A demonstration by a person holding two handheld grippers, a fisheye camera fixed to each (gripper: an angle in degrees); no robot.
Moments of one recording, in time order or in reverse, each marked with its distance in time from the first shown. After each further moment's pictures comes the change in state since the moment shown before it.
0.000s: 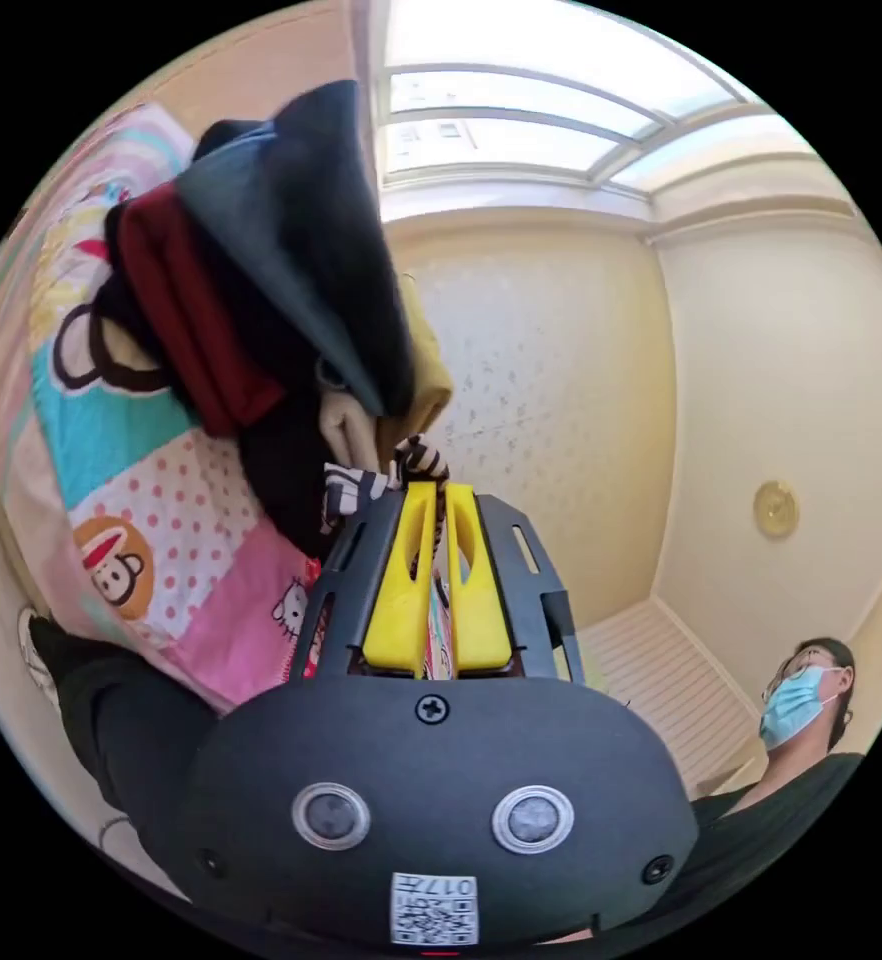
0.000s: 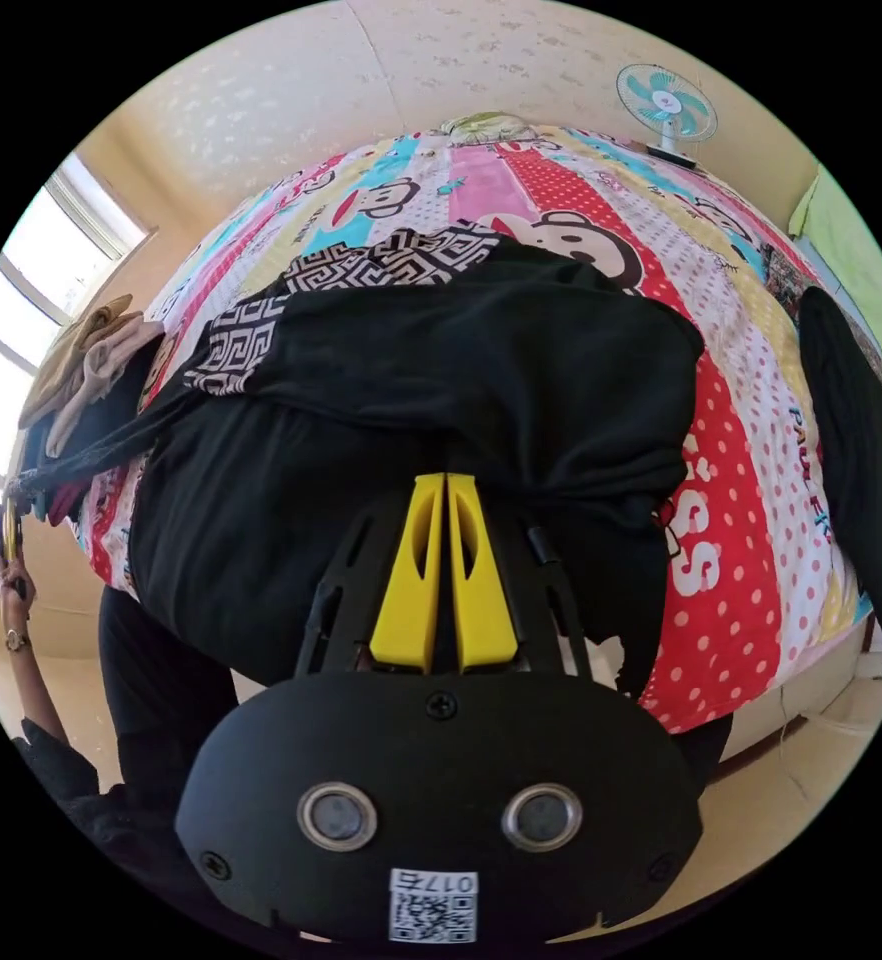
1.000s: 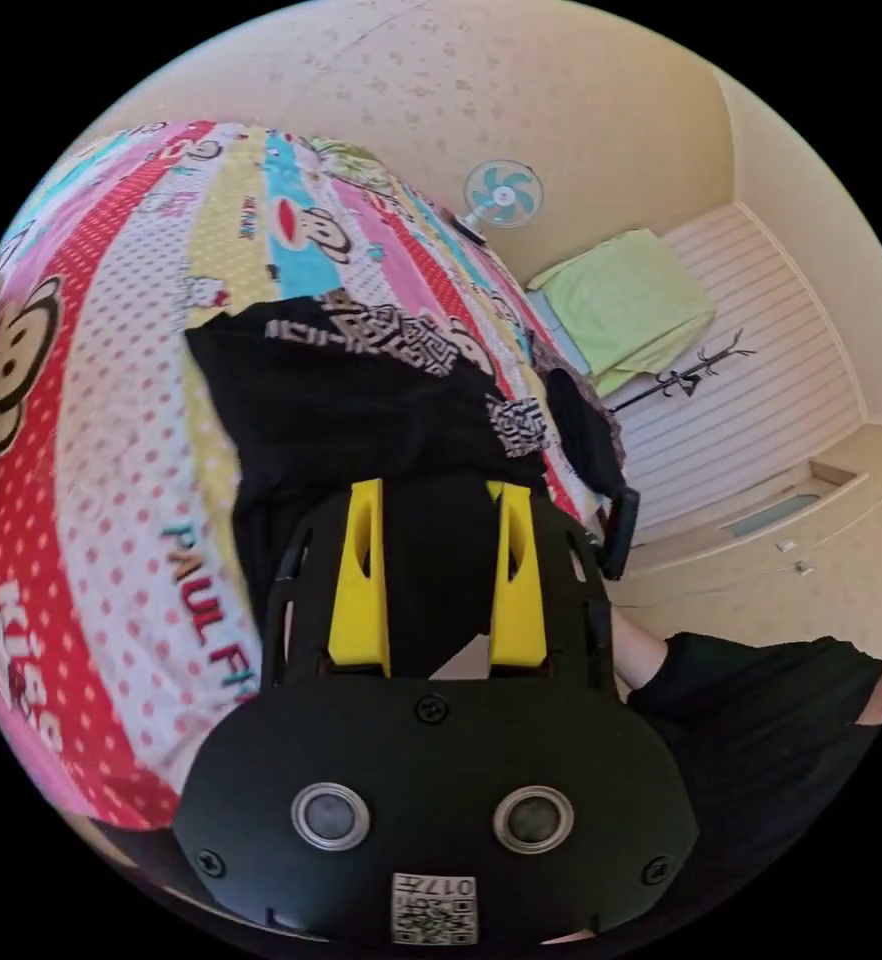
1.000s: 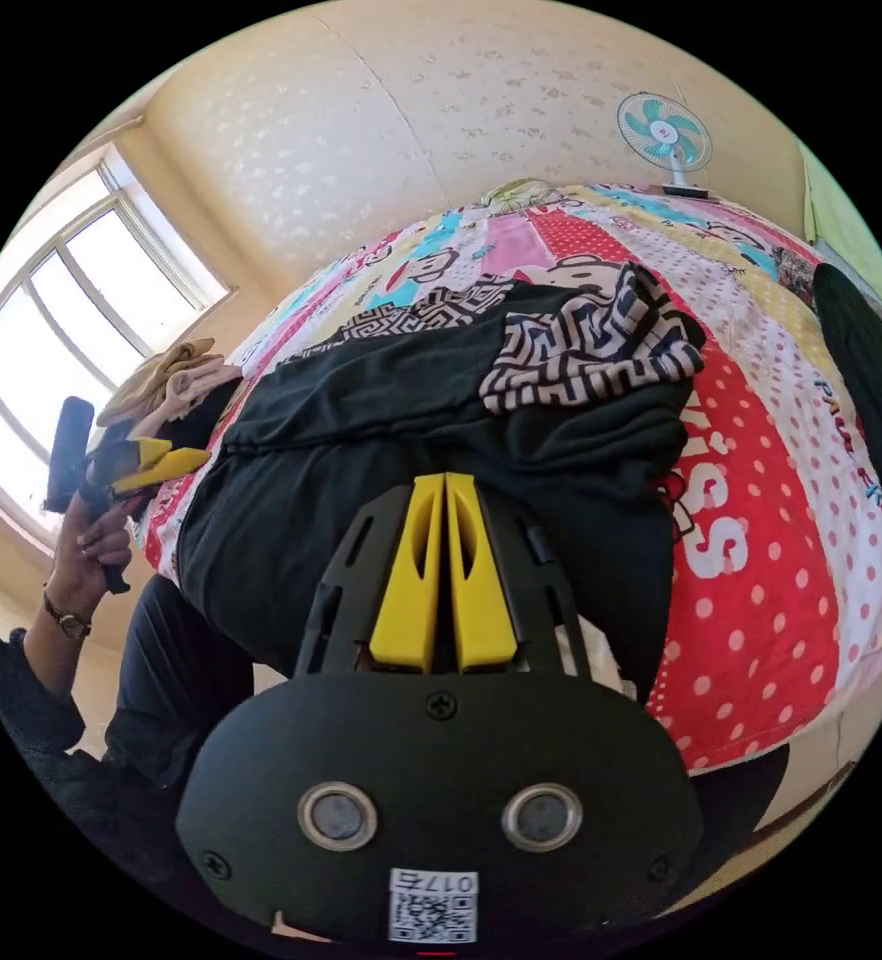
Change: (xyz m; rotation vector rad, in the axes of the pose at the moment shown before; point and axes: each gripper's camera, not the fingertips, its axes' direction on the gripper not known) left arm 0.052 0.344 0.359 -1.075 -0.317 0.445; right arm 0.064 0.012 -0.005 0.108 -0.235 -0.010
